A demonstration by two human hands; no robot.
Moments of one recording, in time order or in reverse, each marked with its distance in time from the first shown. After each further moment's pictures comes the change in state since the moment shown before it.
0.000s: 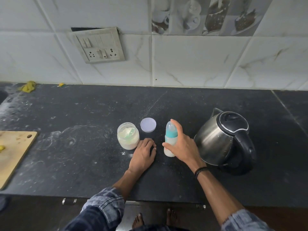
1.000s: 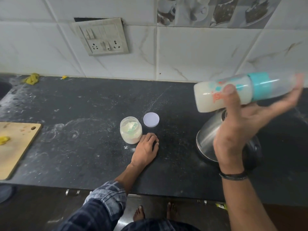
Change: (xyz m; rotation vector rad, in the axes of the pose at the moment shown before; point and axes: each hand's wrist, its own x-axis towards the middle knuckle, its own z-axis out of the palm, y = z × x) left_hand 0.001 0.001 0.000 0.002 0.008 -0.013; right_hand -0.042 -0.096 -0.130 0.999 0.850 -0.557
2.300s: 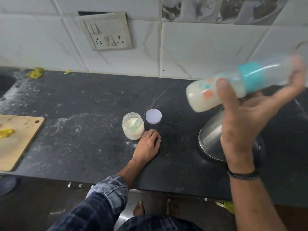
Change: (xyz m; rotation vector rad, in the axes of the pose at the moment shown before) left_hand -0.001 0.001 -0.001 -0.001 0.003 0.014; right_hand 0.006 -0.013 0.009 -0.054 -0.057 -0.009
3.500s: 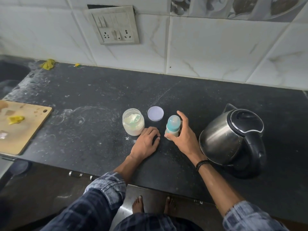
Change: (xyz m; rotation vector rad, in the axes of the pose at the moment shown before) left_hand 0.000 0.004 -0.002 0.016 -0.012 -0.039; right_hand -0.107 0.191 -0.041 -0.566 -0.770 0.578
